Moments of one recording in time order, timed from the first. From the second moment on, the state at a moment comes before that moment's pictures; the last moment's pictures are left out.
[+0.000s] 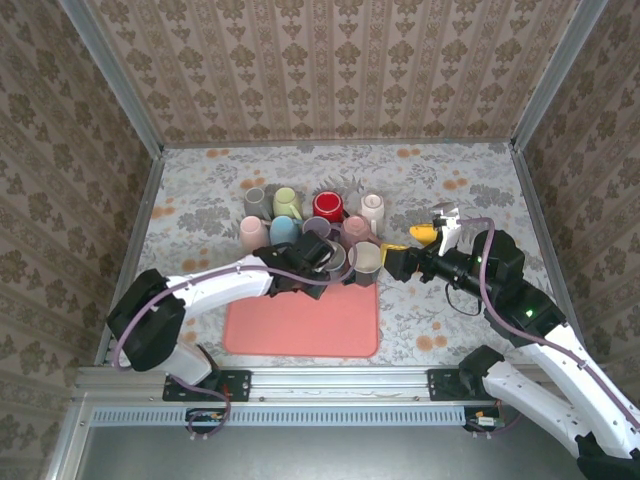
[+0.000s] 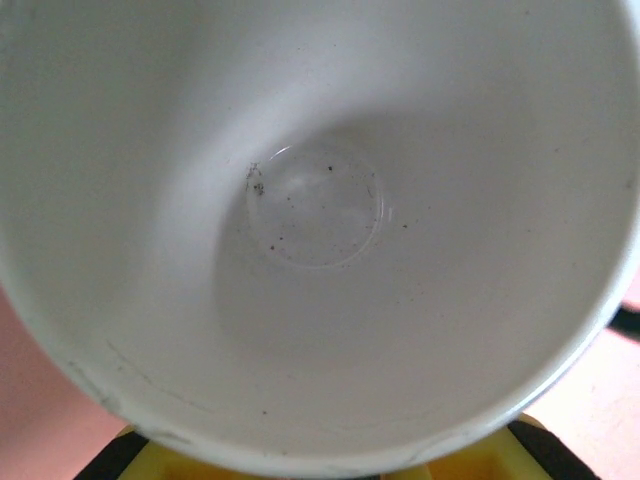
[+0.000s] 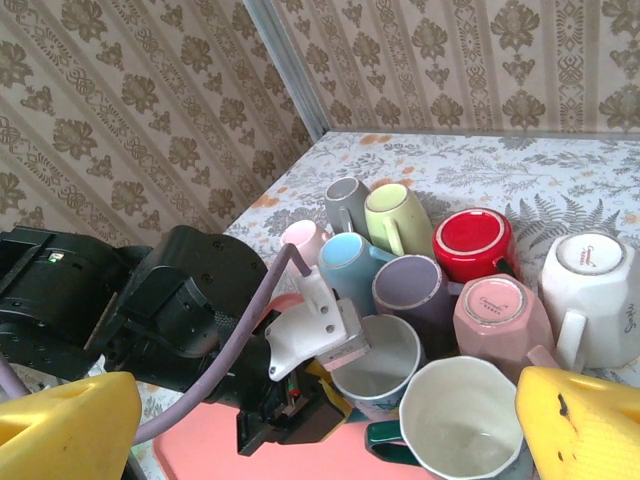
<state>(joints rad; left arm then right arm) -0.93 1.52 0.94 -0.49 -0.07 -0.26 0.54 0.65 0.83 -0.40 -0.22 0.35</state>
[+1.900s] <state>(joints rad) -0.41 0.94 0.94 -0.60 0.40 -0.50 0.45 1.64 1.56 -0.85 0.06 0.21</state>
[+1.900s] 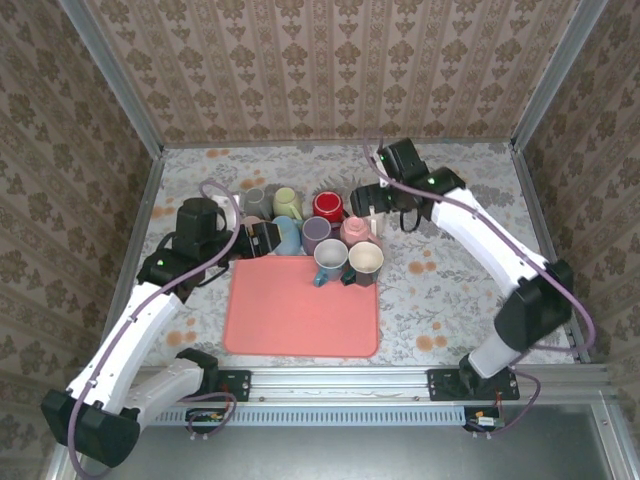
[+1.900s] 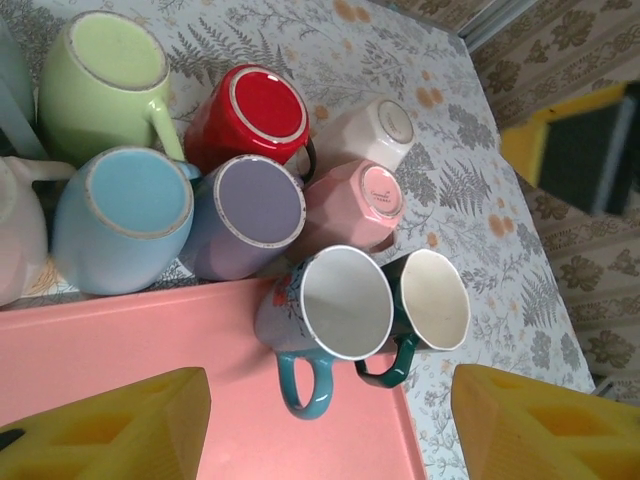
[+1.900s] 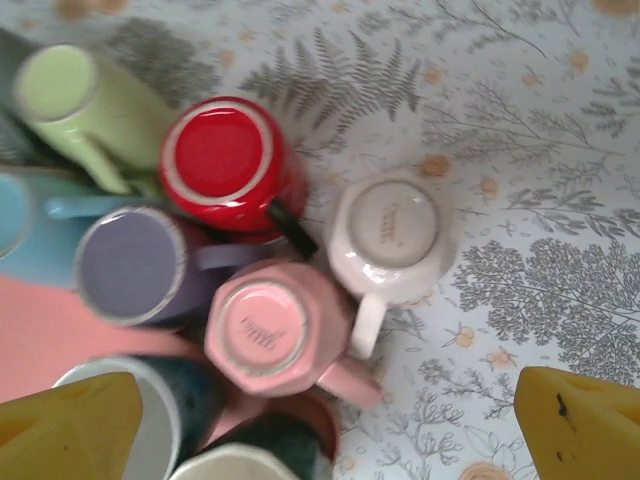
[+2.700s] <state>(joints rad) -0.34 0.94 0.89 -0.57 0.50 -0.49 0.40 2.18 2.04 -1.16 0.15 0.76</state>
